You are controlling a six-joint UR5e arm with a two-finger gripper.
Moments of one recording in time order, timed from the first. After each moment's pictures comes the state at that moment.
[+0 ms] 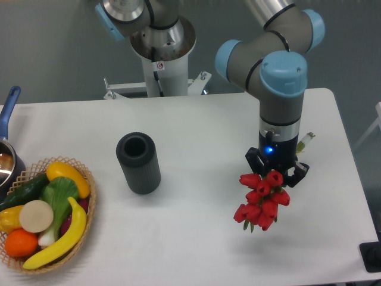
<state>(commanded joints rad) 2.62 -1.95 -1.56 -0.89 1.50 1.15</state>
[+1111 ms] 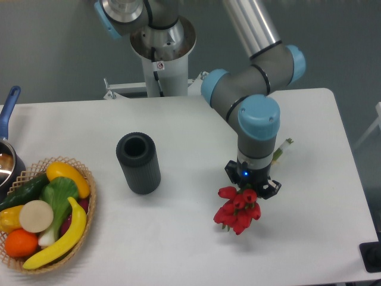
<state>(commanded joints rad) 2.56 -2.07 -1.60 -0.88 1.55 1.14</state>
